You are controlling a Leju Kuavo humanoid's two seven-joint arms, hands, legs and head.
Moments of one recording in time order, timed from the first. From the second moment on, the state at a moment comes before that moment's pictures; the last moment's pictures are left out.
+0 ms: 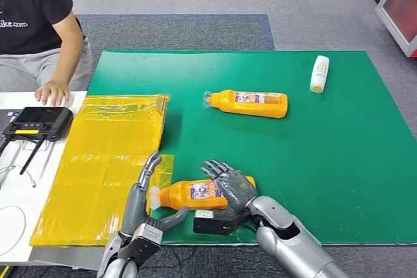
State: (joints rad) left arm 0.10 -0.10 -0.52 -1.43 -0.47 0.41 -0.52; right arm -0.35 -0.08 0.75 -1.10 1.11 -0.03 -0.11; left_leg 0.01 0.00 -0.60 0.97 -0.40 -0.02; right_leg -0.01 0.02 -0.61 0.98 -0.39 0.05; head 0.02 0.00
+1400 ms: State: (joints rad) left arm 0.12 -0.08 -0.44 -1.48 -0.44 0.53 -0.58; right arm -0.28 0.02 0.62 -1.02 0.66 -0.28 -0.25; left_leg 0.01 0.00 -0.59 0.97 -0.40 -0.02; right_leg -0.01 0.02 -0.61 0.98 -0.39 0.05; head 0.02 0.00
